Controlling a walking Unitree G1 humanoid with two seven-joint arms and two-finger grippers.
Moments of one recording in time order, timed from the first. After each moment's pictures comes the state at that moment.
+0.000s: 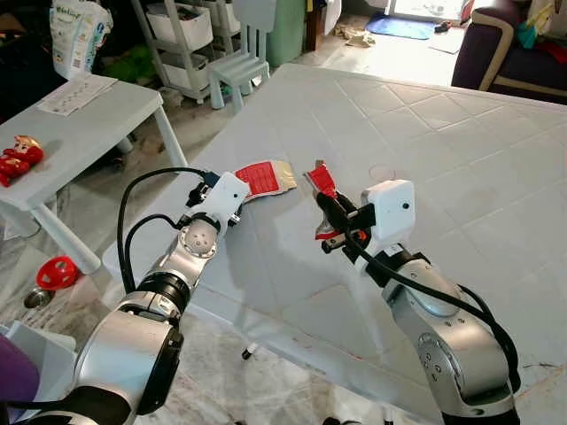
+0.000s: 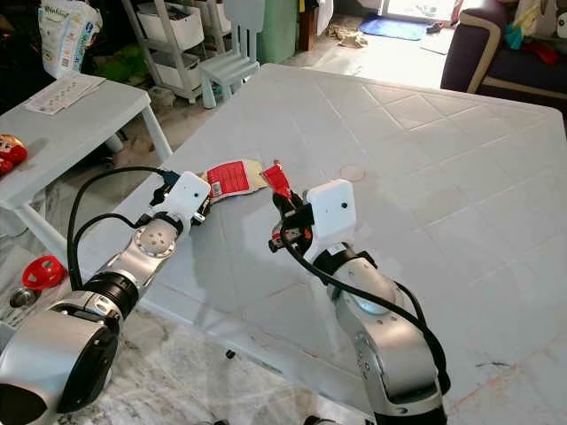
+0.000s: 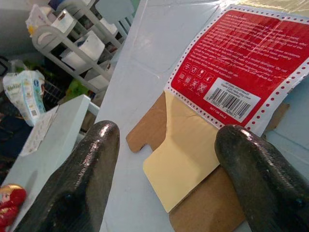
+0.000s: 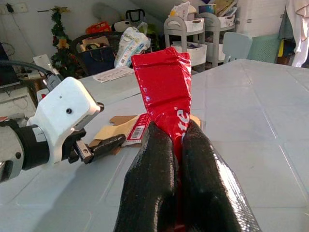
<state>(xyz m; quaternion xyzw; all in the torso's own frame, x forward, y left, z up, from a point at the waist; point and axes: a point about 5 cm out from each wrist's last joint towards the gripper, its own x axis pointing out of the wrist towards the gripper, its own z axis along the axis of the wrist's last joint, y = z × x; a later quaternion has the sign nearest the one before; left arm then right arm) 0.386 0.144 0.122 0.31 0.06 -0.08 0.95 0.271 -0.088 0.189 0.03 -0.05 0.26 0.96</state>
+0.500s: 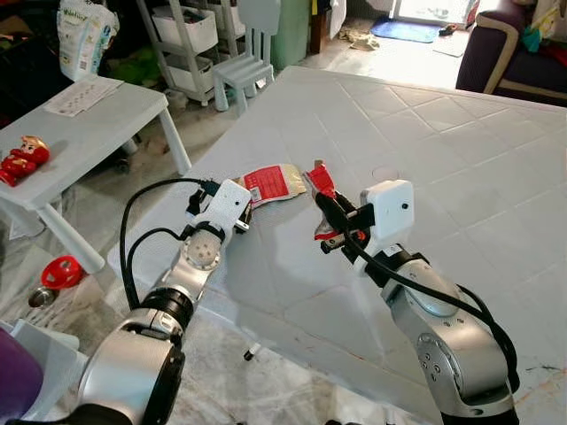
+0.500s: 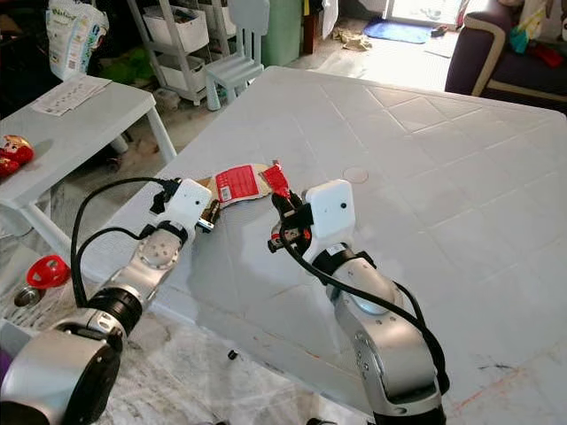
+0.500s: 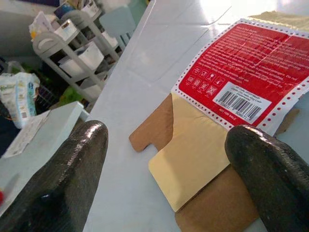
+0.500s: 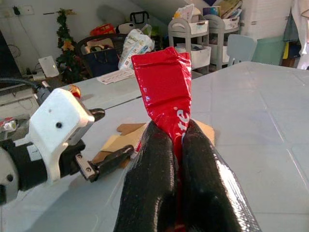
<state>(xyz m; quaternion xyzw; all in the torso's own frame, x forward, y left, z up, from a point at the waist) 0.371 0.132 0.107 0.26 0.02 -0.10 0.96 0.272 -0.087 0.187 0.03 -0.05 0.26 0.96</state>
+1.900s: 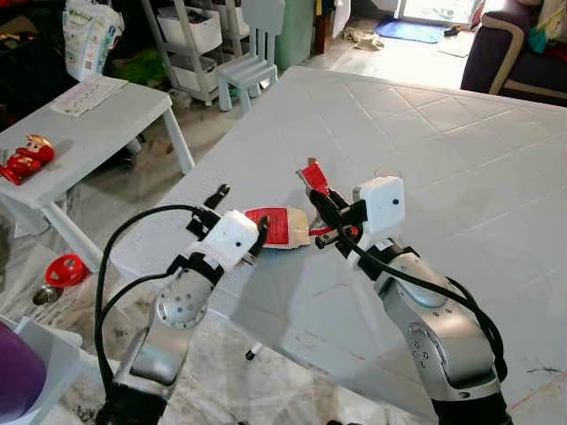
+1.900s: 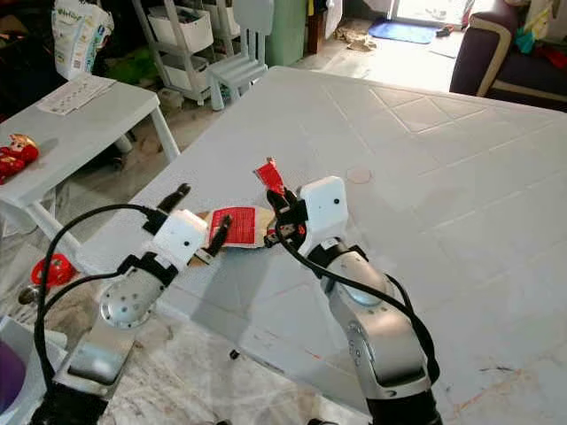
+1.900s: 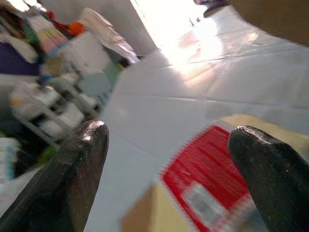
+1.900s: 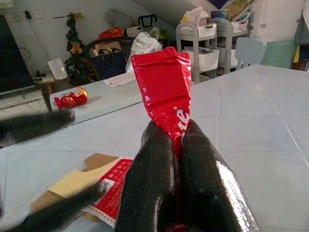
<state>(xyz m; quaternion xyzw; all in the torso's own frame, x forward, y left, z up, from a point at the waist) 0.284 0.120 0.135 0.25 -0.08 -0.21 0.94 0.283 -0.082 0.185 0.03 -0.05 0.27 0.96</state>
